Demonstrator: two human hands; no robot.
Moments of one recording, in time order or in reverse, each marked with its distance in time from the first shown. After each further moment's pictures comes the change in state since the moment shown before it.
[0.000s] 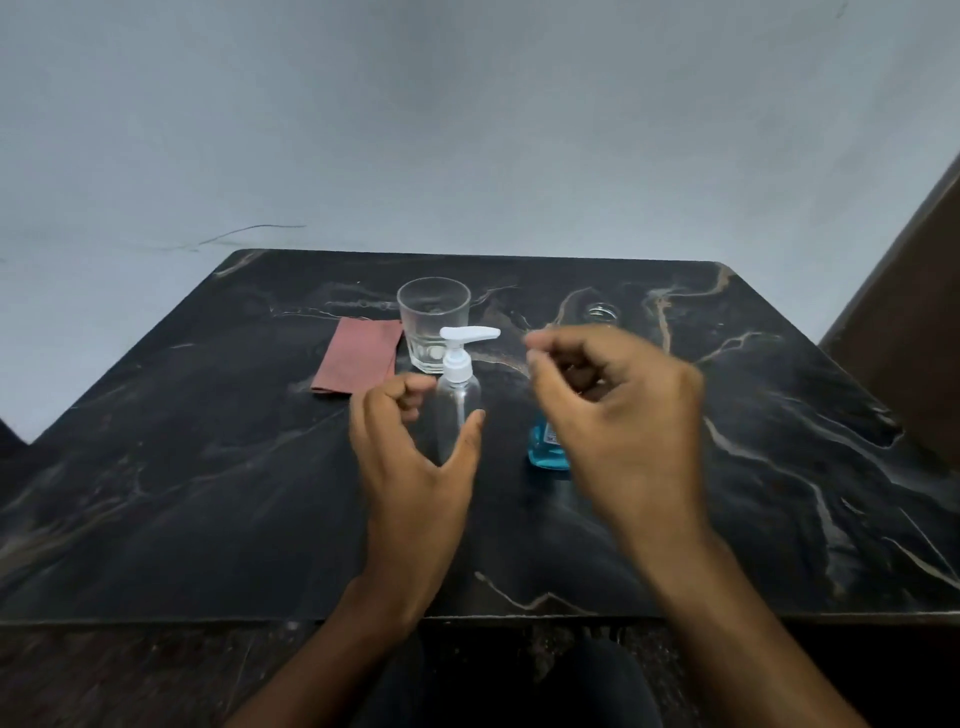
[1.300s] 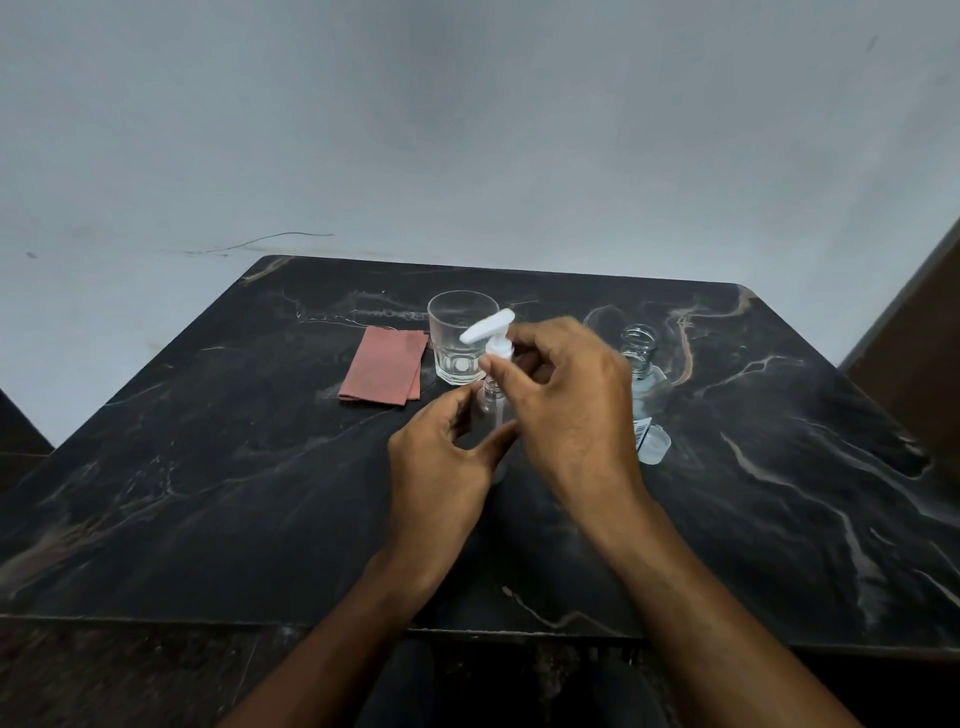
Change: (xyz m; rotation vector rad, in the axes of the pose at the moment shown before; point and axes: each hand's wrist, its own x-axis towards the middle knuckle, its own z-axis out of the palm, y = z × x) left_hand 0.026 -0.021 0.005 -0.139 -0.206 -0.113; right_hand 0.017 -0.007 0.053 -0.031 -0.135 0.057
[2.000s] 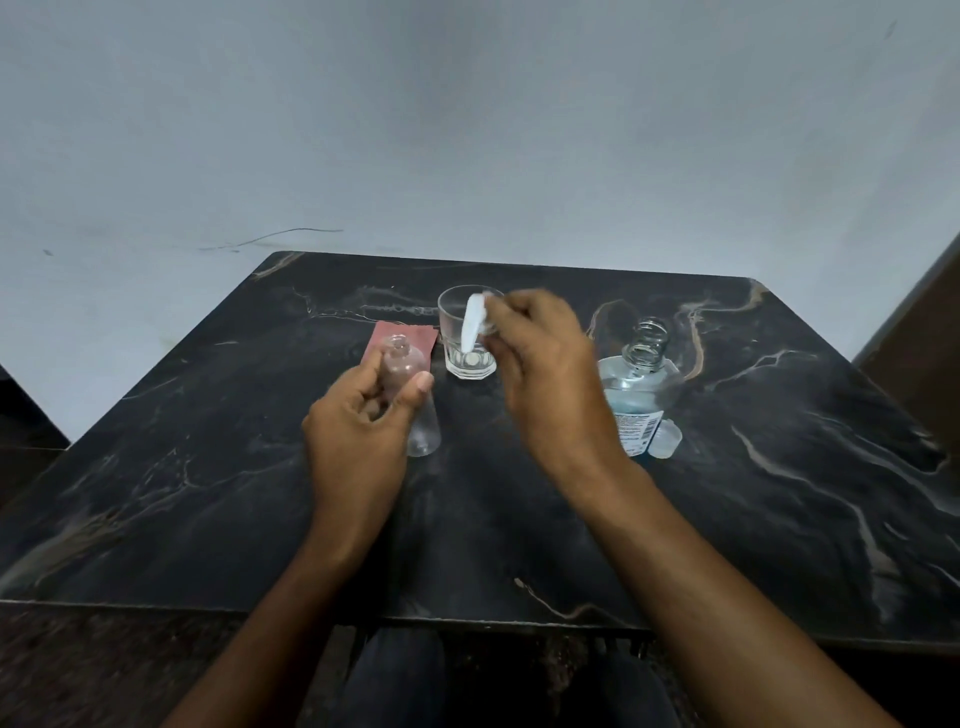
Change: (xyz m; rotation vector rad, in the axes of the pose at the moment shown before) left_hand 0.022 -0.004 -0.057 -0.051 0.169 0.041; right_hand 0.012 0.015 0.024 -0.167 -0.062 -0.336
